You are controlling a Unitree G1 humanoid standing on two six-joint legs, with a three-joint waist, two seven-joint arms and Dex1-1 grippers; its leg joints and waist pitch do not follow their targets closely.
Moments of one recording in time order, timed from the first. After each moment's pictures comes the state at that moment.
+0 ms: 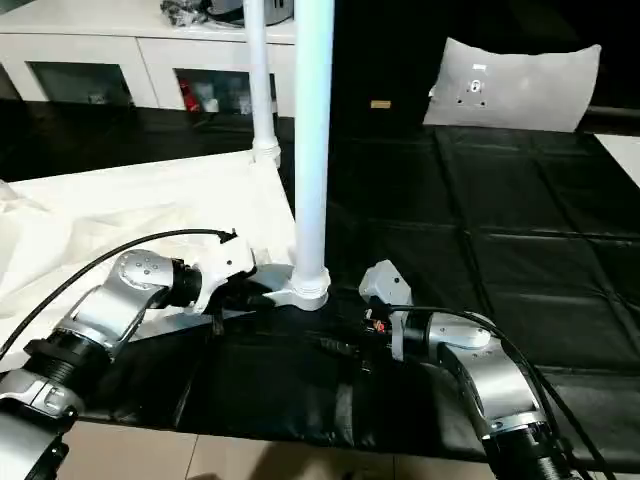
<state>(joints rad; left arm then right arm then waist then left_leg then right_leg) -0.59 0.37 -0.34 0.52 0.07 0.20 -1.07 -0.20 -0.41 0.17 0.13 0.22 0.23 1.02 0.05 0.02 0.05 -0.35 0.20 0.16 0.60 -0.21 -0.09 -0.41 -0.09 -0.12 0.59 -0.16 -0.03</state>
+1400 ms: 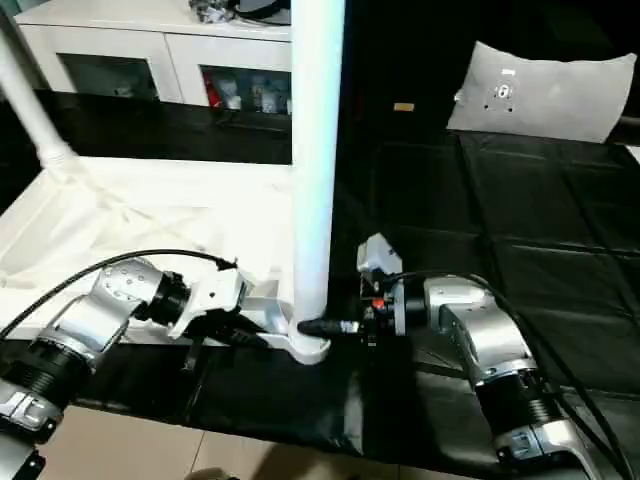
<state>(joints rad) -0.54 0.45 -0.39 0.48 0.02 0.00 -1.39 -0.42 -0.43 0.21 0.31 0.32 0.29 1.34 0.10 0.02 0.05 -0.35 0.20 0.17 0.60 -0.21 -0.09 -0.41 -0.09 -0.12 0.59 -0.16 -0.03</state>
